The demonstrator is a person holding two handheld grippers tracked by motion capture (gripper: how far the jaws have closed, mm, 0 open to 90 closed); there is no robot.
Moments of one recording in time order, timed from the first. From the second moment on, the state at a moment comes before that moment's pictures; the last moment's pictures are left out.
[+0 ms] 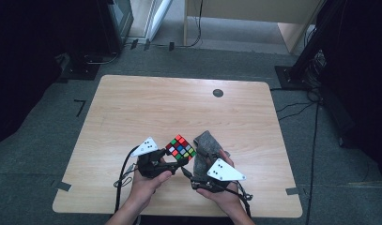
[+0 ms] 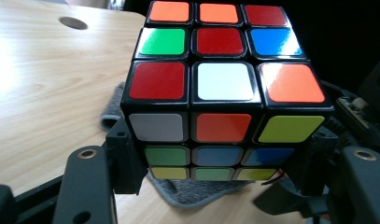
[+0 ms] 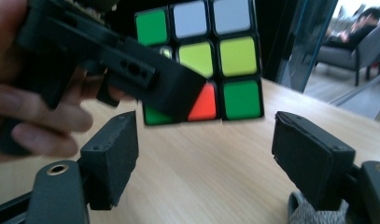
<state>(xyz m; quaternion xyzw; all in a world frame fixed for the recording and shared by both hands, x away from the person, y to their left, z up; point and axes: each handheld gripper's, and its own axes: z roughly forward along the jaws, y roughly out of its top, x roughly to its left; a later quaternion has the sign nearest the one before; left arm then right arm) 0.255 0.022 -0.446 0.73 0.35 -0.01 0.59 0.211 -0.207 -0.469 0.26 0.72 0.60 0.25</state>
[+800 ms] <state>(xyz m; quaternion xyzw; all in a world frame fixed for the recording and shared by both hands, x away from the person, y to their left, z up) 0.262 0.027 -0.444 0.72 0.35 -0.06 0.60 0.204 -0.203 -0.475 0.24 0.73 0.56 0.33</state>
